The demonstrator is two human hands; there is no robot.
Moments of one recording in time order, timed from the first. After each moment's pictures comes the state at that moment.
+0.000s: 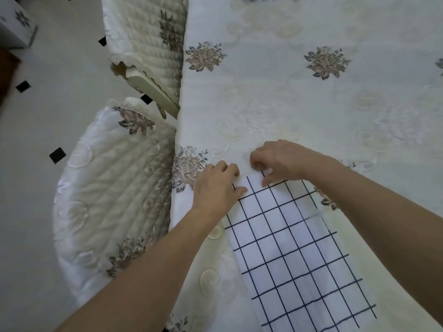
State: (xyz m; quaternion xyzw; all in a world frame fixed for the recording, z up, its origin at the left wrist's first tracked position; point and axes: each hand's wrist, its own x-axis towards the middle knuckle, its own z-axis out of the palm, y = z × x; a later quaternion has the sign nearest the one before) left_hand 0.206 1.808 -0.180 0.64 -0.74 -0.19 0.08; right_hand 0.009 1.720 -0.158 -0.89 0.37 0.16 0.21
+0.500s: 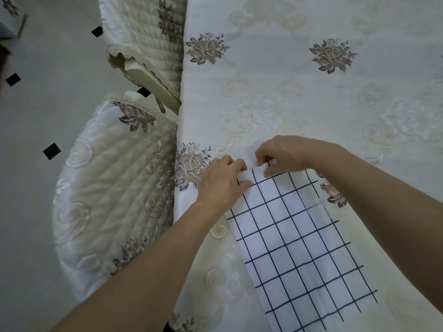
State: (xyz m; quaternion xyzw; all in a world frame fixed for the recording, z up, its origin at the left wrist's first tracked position) left_hand 0.209 1.795 -0.181 0.62 -0.74 -0.25 0.07; right_hand 0.021 1.707 -0.147 -0.84 0.40 0.23 0.29
